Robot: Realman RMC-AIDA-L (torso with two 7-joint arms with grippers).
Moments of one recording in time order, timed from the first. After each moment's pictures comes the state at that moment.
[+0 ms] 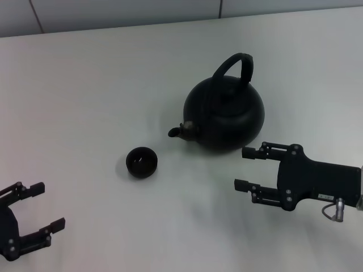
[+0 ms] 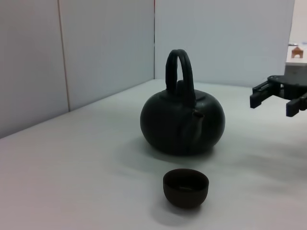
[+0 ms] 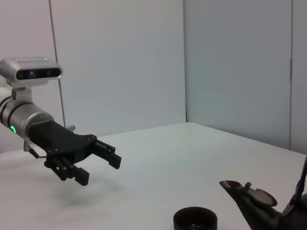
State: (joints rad) left arm -0.19 -2.01 0.68 0.58 1.93 1.66 -0.84; right arm 0.29 2.08 -0.77 -0.48 -1.82 -1.63 0.82
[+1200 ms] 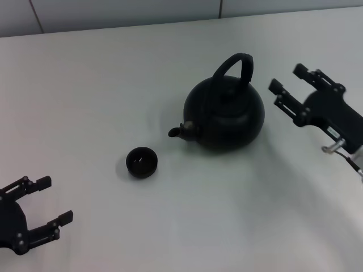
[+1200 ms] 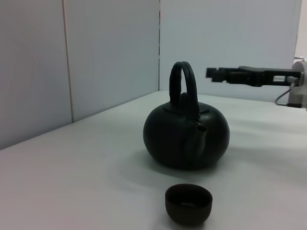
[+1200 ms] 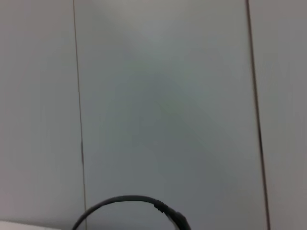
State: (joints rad) left arm -0.19 -2.04 0.65 0.58 1.93 1.66 -0.84; right arm 0.36 2.08 -0.46 -0.08 -1.43 -1.44 0.48
